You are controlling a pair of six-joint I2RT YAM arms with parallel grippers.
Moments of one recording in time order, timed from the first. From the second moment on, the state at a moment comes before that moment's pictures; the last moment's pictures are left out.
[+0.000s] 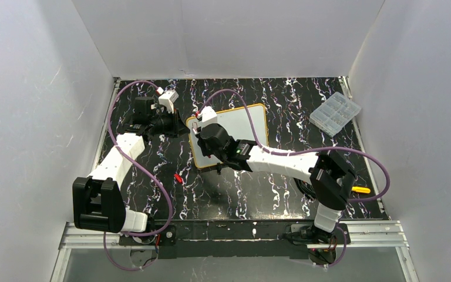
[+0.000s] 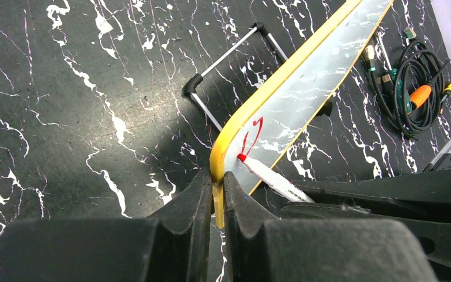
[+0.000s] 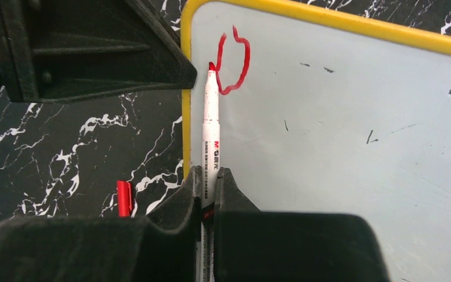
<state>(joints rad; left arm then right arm) -0.12 1.37 1.00 -0.32 0.60 -0.09 1.10 1.76 1.30 -0.04 0.38 0.35</state>
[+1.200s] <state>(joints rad) -0.13 1.36 1.00 -0.33 0.59 -0.09 1.10 1.71 1.24 0.00 0.44 0.31</state>
